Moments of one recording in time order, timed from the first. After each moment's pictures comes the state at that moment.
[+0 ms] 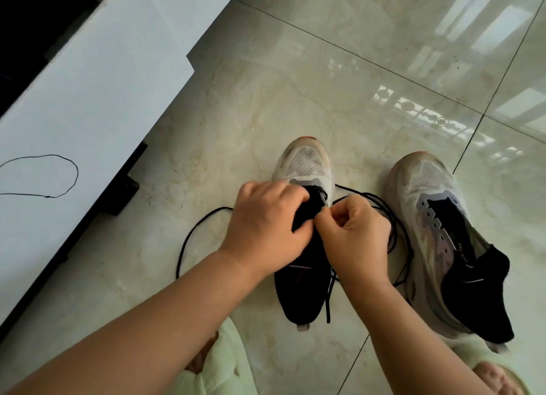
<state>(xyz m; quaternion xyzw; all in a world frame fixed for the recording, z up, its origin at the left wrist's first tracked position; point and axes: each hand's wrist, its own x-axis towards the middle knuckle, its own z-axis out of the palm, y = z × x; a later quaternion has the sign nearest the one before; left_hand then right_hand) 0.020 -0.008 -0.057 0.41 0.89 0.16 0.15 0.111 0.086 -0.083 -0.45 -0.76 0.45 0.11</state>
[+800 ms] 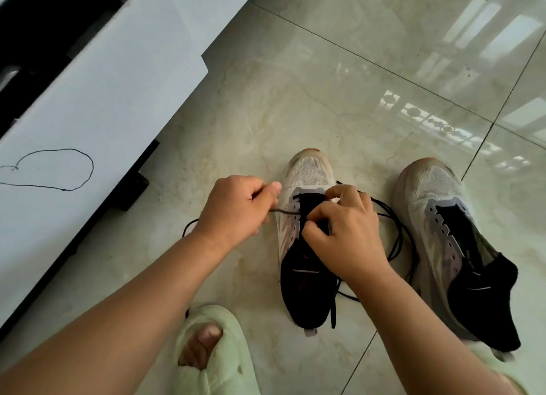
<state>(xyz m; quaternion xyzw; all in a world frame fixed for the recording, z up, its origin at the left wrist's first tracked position) -0.015 -0.034 -0.061 0.17 0.88 0.35 0.26 0.100 0.088 -0.077 -0.29 -0.90 0.33 -0.04</state>
